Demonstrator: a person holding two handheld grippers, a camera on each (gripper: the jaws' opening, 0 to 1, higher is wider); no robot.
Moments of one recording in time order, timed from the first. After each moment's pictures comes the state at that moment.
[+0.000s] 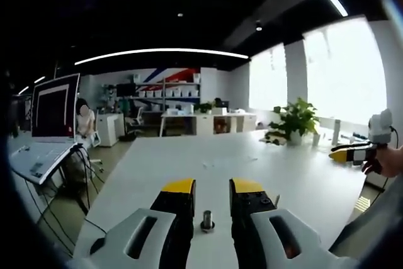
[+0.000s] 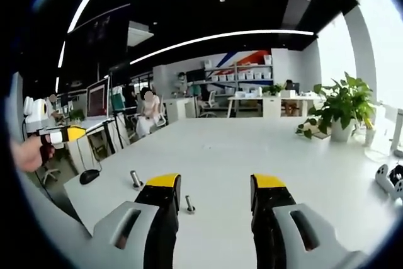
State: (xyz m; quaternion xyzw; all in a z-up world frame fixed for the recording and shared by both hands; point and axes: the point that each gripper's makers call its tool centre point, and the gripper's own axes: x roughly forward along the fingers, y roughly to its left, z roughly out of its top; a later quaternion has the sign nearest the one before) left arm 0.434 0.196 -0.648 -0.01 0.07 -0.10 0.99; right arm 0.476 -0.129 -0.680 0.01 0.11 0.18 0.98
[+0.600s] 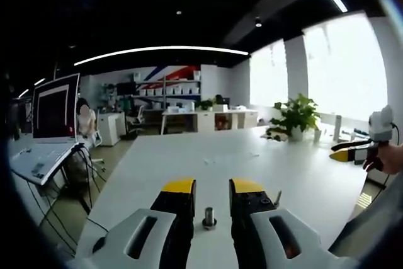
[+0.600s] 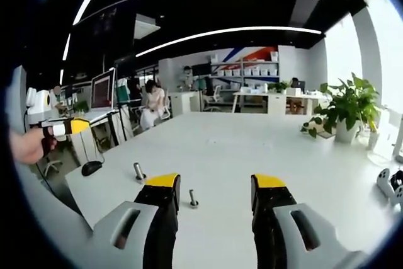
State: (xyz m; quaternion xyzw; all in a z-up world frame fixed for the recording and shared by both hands) left arm 0.432 0.198 -0.649 0.00 0.07 -0.10 0.99; right arm 0.472 -0.120 -0.685 -0.01 0.12 0.20 0.97
